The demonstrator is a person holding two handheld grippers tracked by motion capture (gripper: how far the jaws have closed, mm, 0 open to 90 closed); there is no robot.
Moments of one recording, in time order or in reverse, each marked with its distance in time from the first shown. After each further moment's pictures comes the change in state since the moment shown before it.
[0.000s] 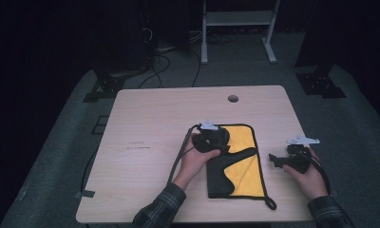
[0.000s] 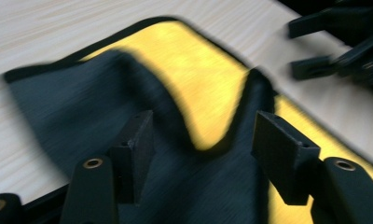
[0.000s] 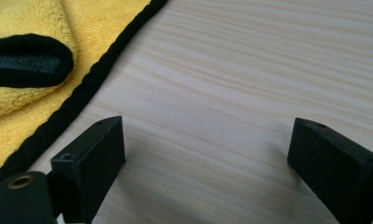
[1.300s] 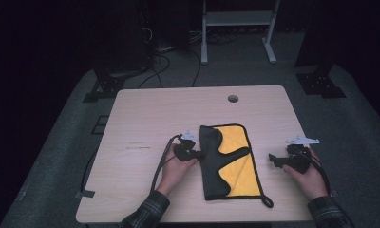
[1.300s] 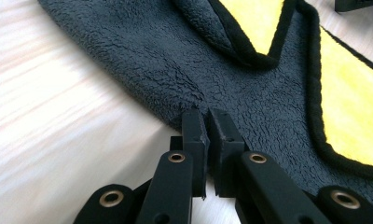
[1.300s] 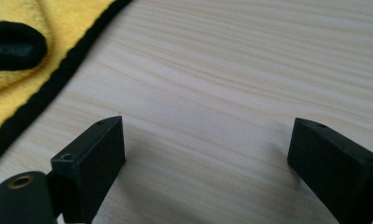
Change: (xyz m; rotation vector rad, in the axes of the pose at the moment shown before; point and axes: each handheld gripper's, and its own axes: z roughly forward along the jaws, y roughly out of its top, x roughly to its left) left arm 0.032 -0.053 -0.030 0.082 0.012 -0.038; right arm 0.001 0.000 0.000 0.000 0.000 0.003
